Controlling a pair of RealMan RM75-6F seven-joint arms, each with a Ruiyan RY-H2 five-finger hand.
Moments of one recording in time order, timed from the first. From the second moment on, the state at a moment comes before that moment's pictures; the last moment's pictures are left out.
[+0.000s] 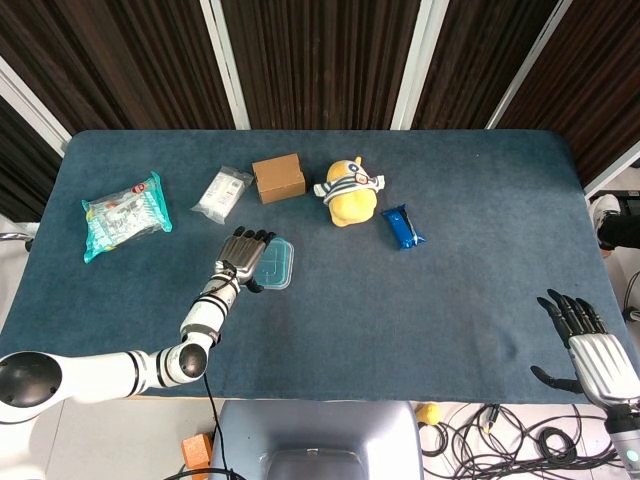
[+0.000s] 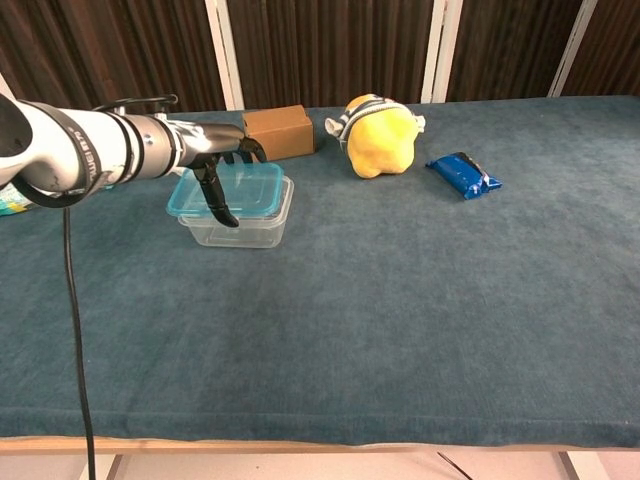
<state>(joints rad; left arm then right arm) -1.21 -1.57 -0.14 -1.35 0.30 0.81 0.70 0.10 -1.00 -0.03 -1.61 -1.59 1.40 0.13</state>
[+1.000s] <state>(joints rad) -1.23 -1.58 -0.14 -1.36 0.24 0.83 0.73 0.09 -1.00 -0.03 -1.61 -1.60 1.41 0.15</state>
